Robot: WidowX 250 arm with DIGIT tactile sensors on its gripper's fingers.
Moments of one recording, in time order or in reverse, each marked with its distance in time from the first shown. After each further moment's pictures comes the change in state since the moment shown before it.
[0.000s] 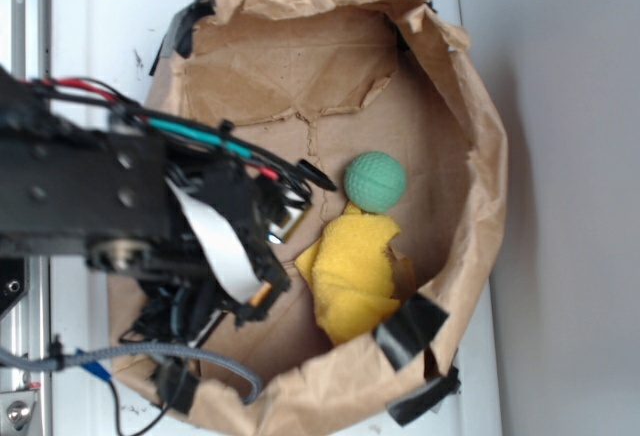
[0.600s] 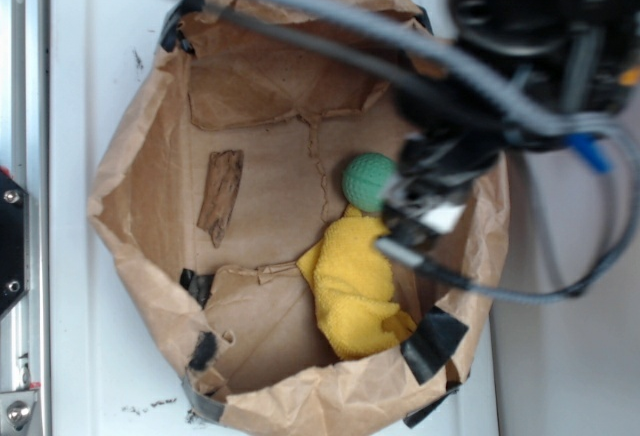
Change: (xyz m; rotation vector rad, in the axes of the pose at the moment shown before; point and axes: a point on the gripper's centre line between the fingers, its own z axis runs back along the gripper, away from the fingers) arm 0.069 0.125 0.061 -0.072 0.029 0.139
